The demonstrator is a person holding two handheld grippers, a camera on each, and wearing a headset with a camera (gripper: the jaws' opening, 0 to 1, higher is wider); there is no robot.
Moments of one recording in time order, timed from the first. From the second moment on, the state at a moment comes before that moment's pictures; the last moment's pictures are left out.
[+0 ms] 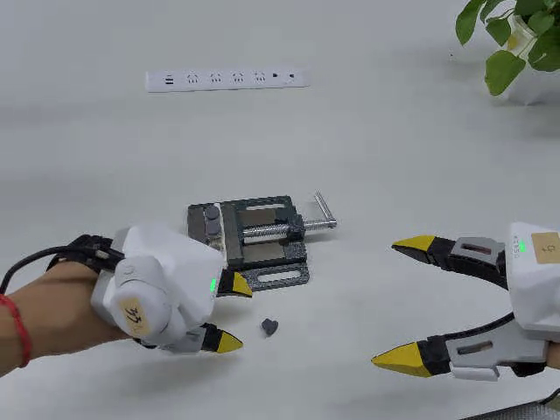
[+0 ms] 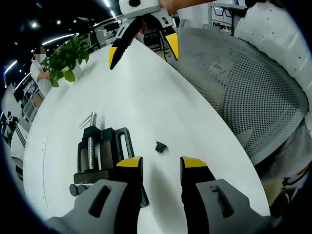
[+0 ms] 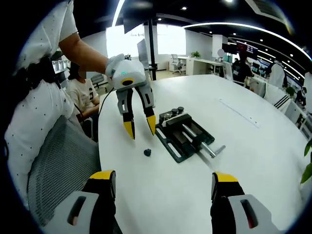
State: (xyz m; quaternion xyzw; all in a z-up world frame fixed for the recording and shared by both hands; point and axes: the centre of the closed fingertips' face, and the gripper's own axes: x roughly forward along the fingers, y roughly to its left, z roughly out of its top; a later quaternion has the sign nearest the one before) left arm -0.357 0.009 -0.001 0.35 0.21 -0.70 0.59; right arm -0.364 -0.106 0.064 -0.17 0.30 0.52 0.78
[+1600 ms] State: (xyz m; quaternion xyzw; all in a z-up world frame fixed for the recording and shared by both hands) left arm -0.360 -0.011 -0.030 0.40 0.19 -0.72 0.53; right arm -0.366 -0.115 0.060 -0.17 0.31 0.51 0.79
